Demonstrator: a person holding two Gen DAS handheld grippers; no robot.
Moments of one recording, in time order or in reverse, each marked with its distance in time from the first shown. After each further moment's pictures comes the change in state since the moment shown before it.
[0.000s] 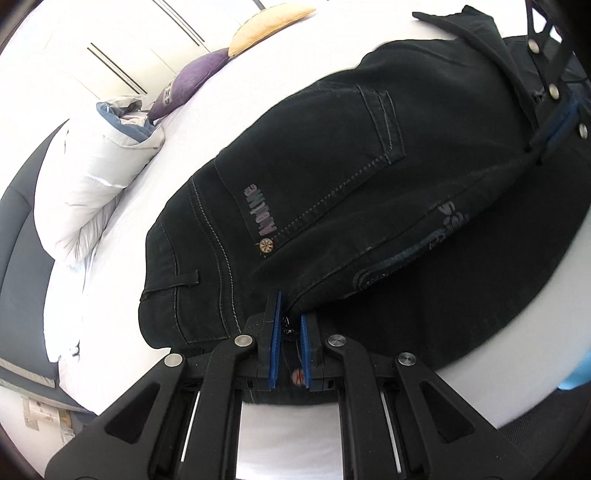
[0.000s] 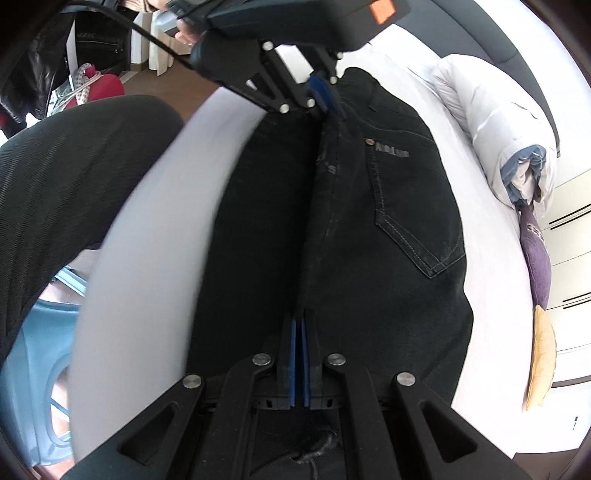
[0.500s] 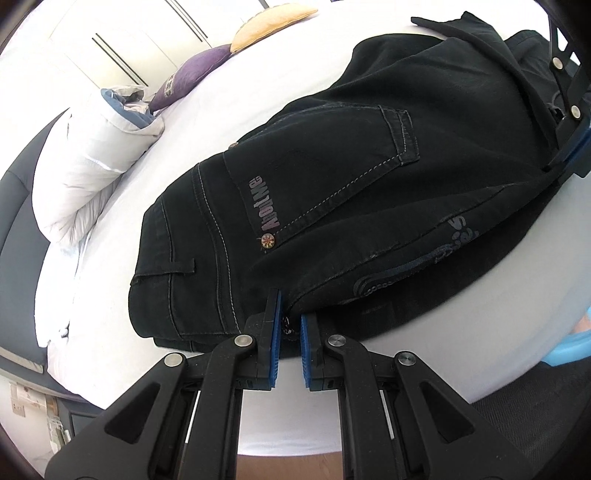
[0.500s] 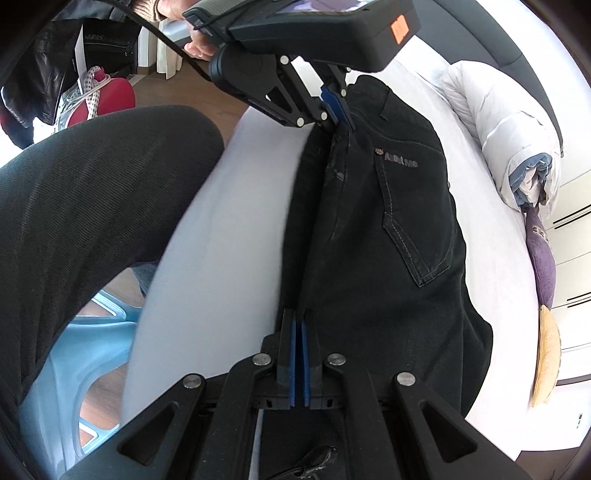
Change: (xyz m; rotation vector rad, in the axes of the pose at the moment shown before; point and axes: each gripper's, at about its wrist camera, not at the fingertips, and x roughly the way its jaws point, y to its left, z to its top) left arm -0.001 0.016 -0.001 -0.031 0.002 -0.029; right arm -0.012 0.035 0.008 0.005 0.001 0.014
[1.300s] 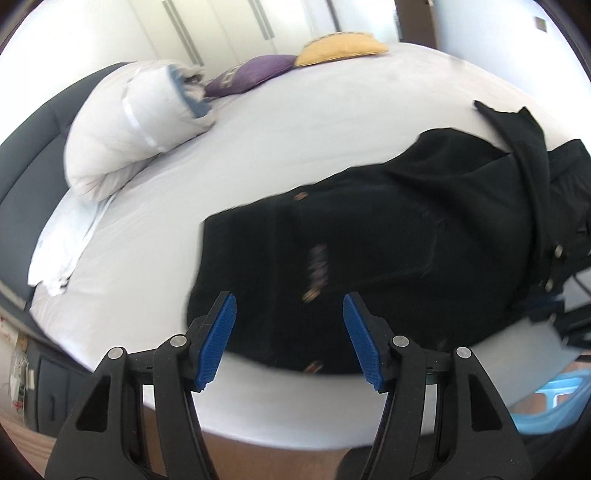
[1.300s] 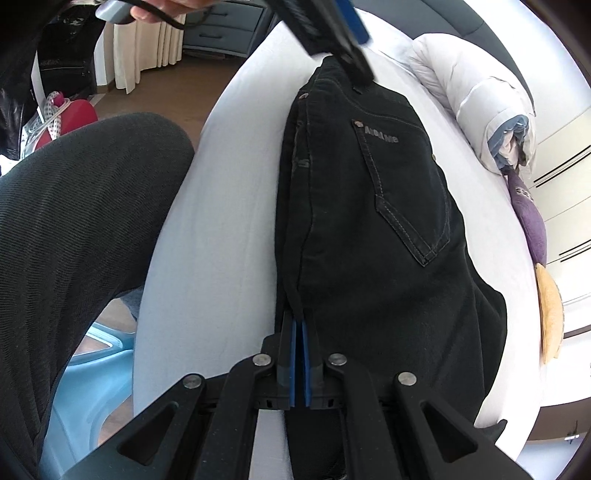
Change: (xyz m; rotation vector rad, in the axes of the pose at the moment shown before) left arm -0.046 0.042 0.044 -0.285 -0.054 -0.003; right arm 0.019 0.002 -0.003 0.152 0.021 -0.068
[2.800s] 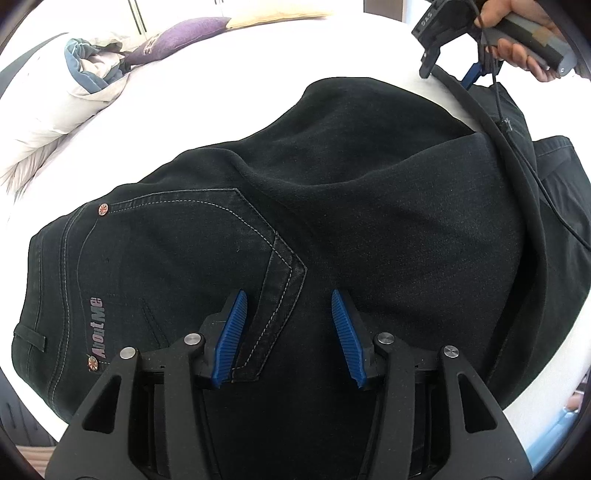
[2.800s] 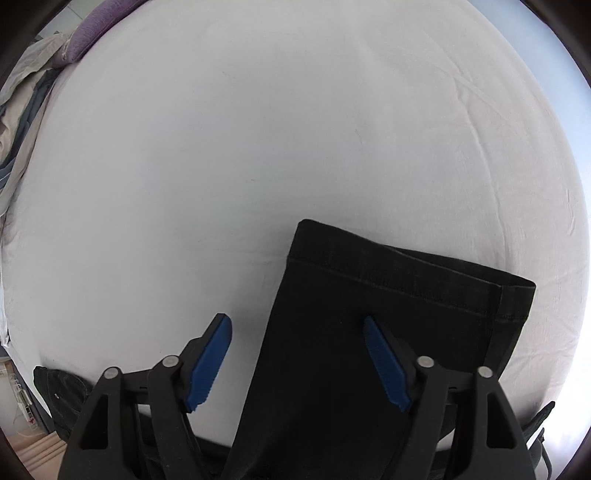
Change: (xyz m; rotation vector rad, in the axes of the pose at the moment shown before) left arm 0.099 -0.116 0.046 -0.019 0.135 -0.220; right arm 0.084 -0.400 -0.254 1.693 0.482 0.075
